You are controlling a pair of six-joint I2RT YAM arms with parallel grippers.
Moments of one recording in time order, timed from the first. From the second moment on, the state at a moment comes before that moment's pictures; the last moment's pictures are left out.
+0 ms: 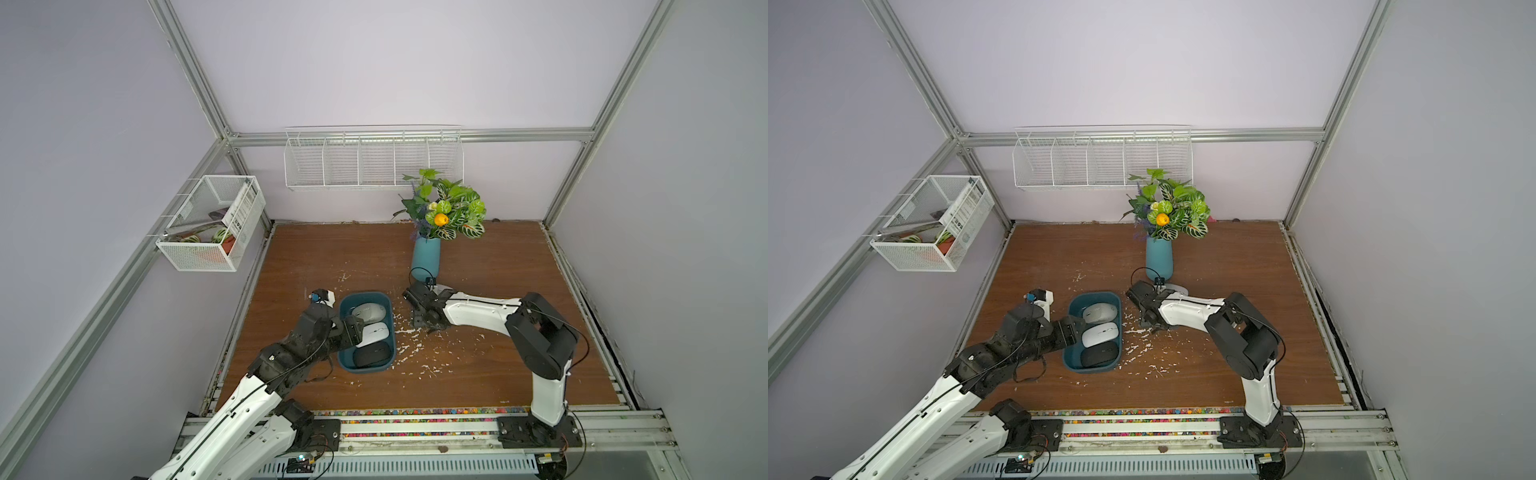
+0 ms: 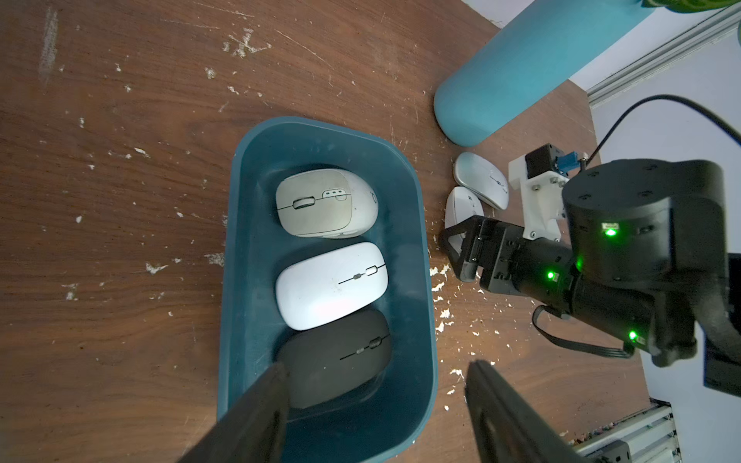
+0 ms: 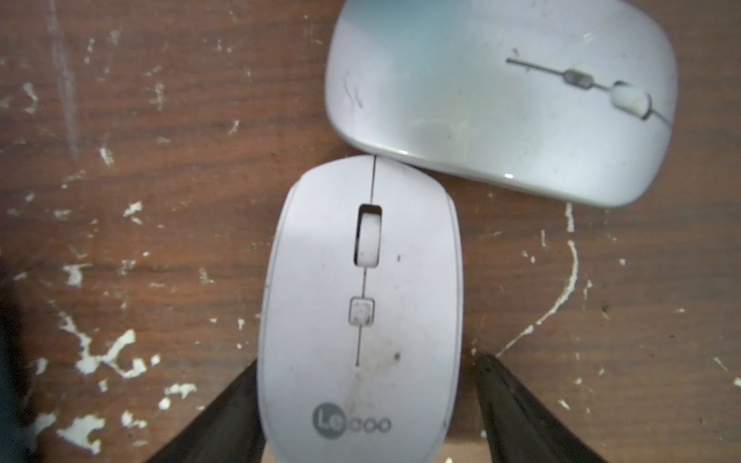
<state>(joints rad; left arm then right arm) -0.62 0.73 0.69 -0.68 -0.03 -0.75 0.81 1.94 1.22 -0.54 0.31 0.79</state>
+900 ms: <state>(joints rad) -0.62 0.72 0.69 -0.68 -0.01 -0.75 0.85 1.90 1.19 -0.48 0.31 0.67</state>
